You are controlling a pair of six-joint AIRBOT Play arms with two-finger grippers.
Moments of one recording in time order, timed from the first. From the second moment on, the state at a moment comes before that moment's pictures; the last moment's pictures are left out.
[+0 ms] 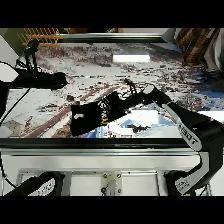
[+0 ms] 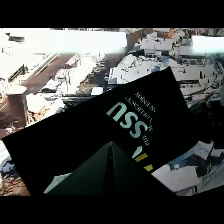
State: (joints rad) left arm -0.02 -1.20 1.36 1.13 -1.17 -1.52; right arm 0.26 -1.77 1.34 -0.69 0.96 1.08
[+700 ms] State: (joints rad) left arm -0.03 -1.20 1.36 1.12 -1.18 -1.52; right arm -0.63 -1.45 1.36 -1.33 1.11 1.66
